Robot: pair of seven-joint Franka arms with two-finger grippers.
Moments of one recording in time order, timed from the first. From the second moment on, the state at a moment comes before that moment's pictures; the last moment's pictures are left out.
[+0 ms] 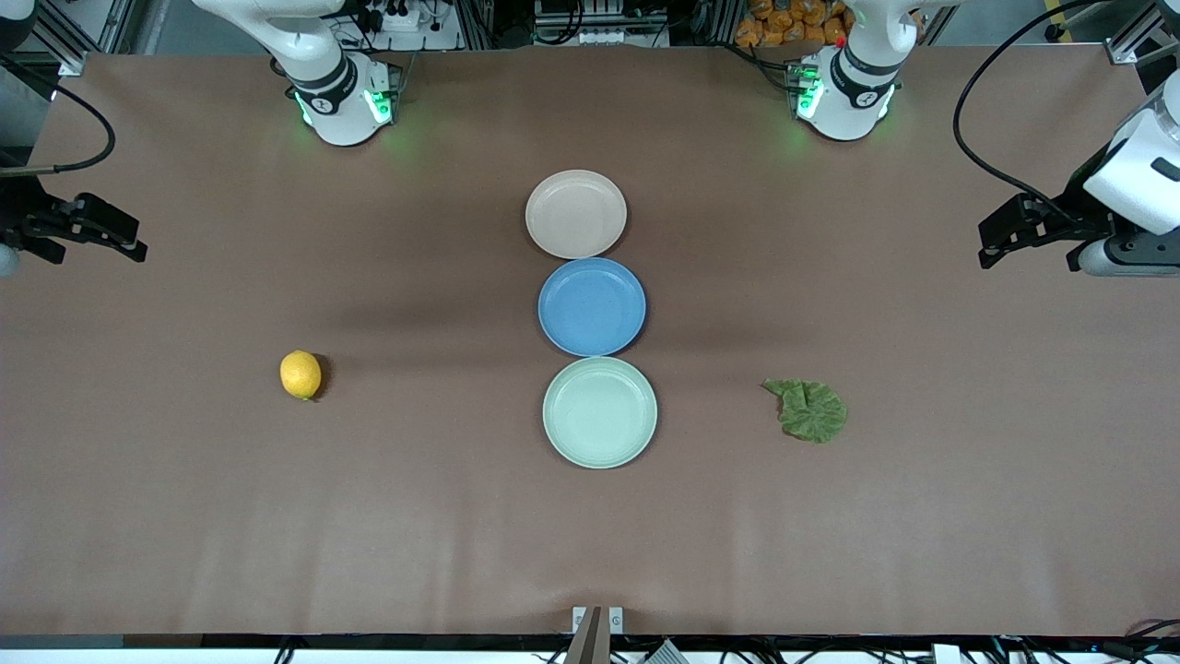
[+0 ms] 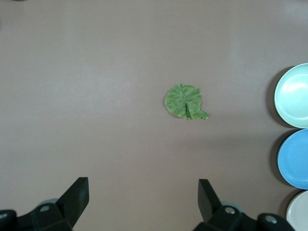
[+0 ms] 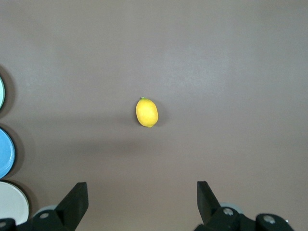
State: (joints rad) left arm 0.05 0.03 -0.18 -1.54 0.02 1.63 -0.07; right arm -0.03 0.00 -0.01 -1.58 0.01 1.58 -0.05
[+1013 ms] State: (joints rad) left arm 0.04 0.20 -0.19 -1.61 -0.01 1.78 -0.06; right arm -0.04 0.02 -0.01 -1.68 0.01 1.68 -0.08
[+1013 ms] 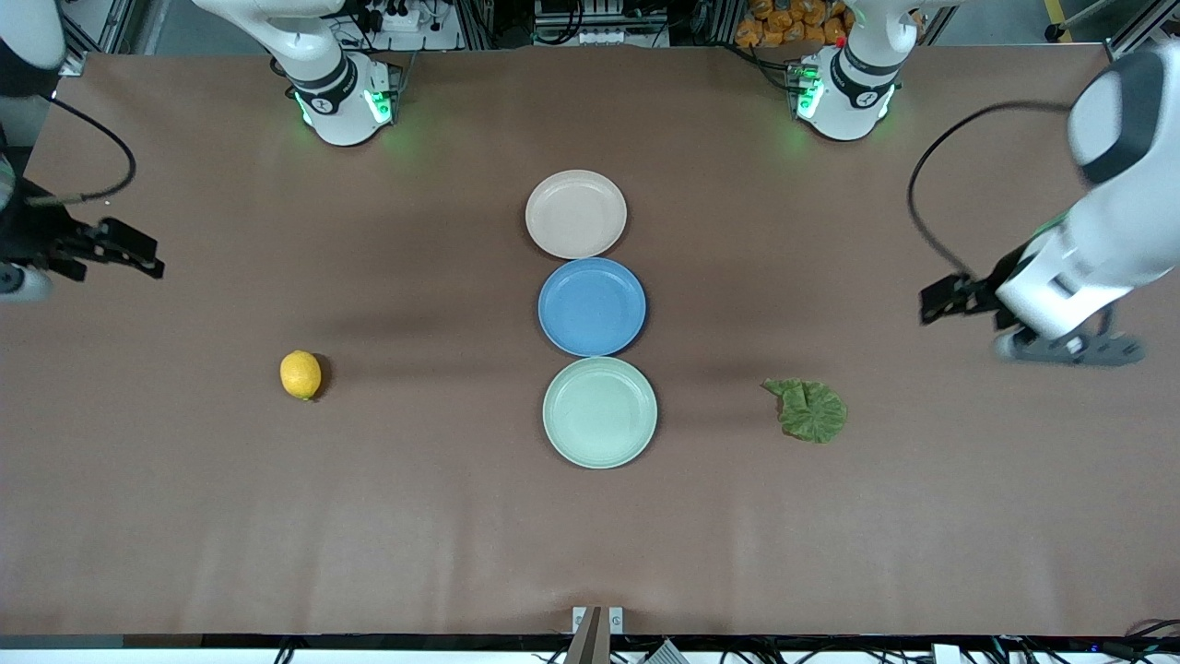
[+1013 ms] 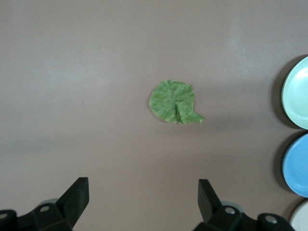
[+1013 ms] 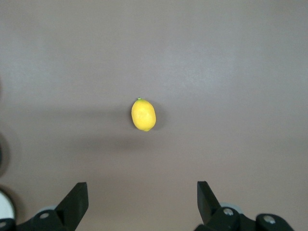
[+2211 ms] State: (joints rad) left arm -0.04 0.69 -0.20 -1.66 -0.01 2.23 -0.19; right arm -0.02 0.47 -0.01 -1.85 0.01 2.10 -0.19
